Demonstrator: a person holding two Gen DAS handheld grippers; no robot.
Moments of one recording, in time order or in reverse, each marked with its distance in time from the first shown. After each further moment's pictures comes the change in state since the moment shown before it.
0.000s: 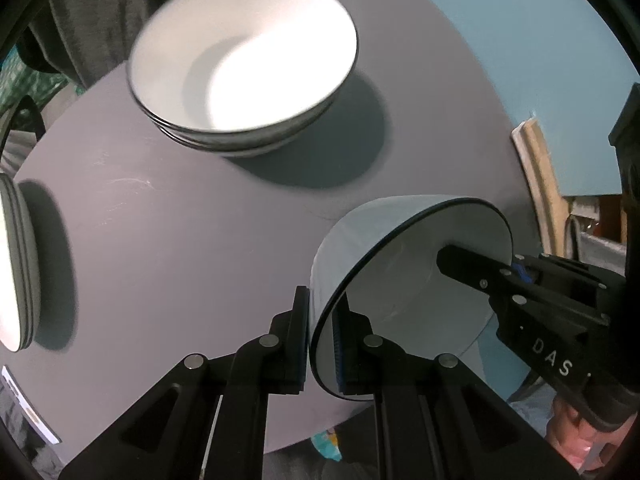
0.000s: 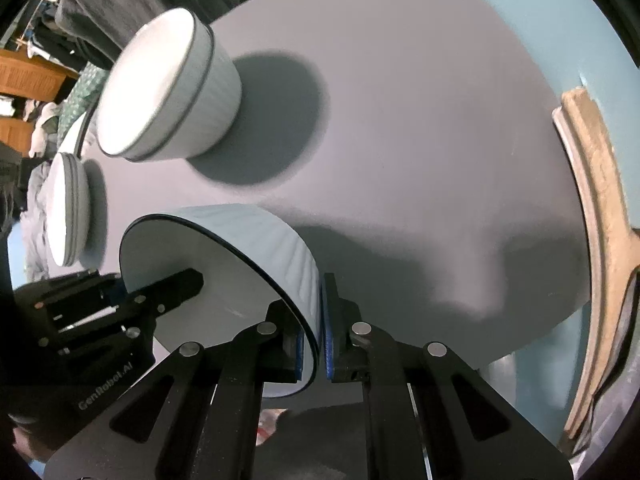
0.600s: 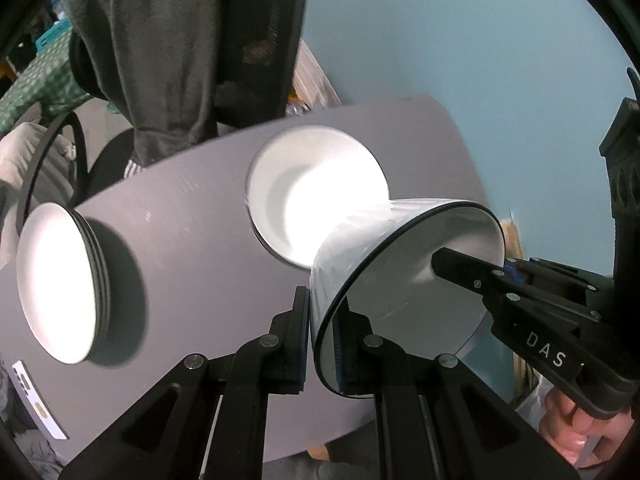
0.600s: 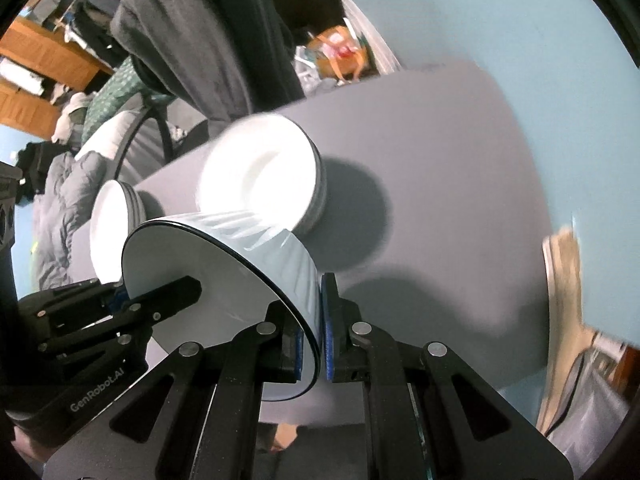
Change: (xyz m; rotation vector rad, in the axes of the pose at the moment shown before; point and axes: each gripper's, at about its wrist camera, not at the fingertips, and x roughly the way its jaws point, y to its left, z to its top) left arm -0.073 0.009 0.036 -0.114 -0.173 0.000; right arm -0.042 0.058 0.040 -0.152 -0.102 0.020
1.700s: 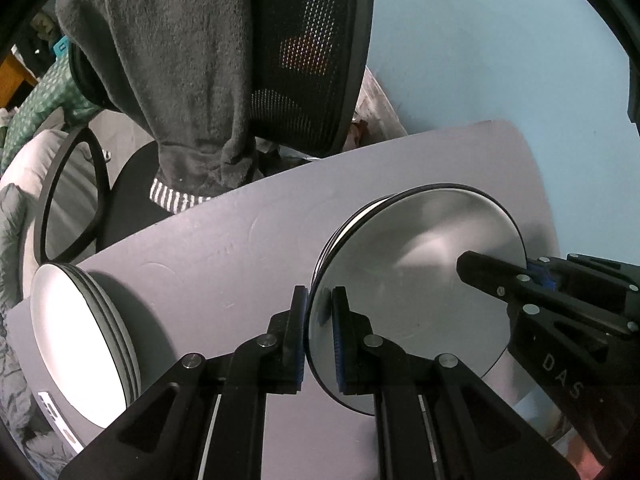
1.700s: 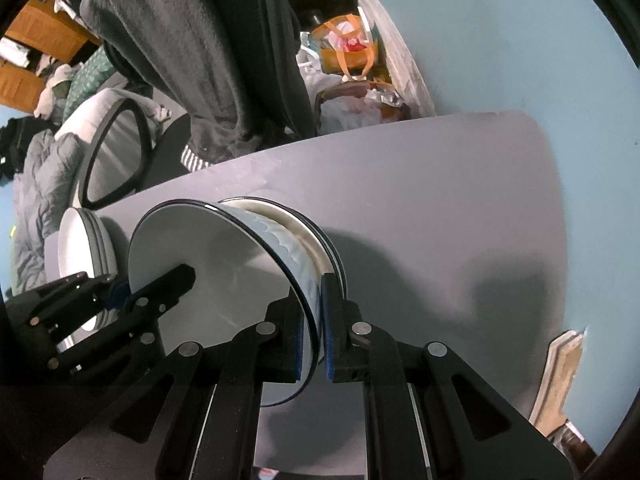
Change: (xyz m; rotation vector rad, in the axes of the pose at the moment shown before) left arm 0.055 0.027 0.060 -0.013 0.028 0.145; right arm 0.047 0.014 0.068 -0.059 0.107 -0.083
